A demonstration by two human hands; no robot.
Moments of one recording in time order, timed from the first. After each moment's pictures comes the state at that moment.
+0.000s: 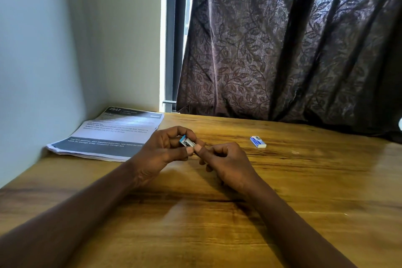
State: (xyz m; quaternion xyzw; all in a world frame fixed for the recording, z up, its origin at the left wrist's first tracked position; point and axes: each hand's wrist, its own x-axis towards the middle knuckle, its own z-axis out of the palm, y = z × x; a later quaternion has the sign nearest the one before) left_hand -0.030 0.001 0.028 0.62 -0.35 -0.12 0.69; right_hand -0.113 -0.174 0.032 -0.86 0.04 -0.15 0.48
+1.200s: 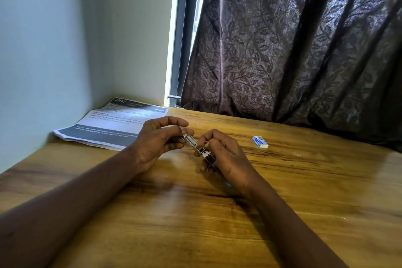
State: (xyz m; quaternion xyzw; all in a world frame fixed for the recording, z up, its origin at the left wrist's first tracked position) left_hand -0.022 0.006 0.030 0.60 -0.19 -0.09 0.77; right_hand -0.118 -0.169 0.038 -0.80 -0.08 -0.10 0.59
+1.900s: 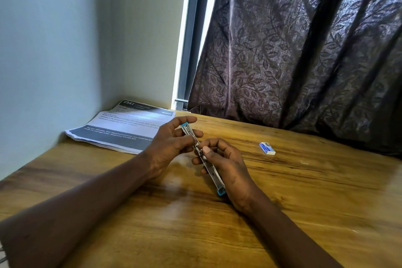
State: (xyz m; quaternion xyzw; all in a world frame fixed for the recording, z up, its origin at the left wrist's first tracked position) left_hand -0.020 -0.003 0.026 0.62 -0.22 -0.07 0.75; right_hand -0.110 -0.155 0.021 -0.71 -0.08 -0.11 0.69
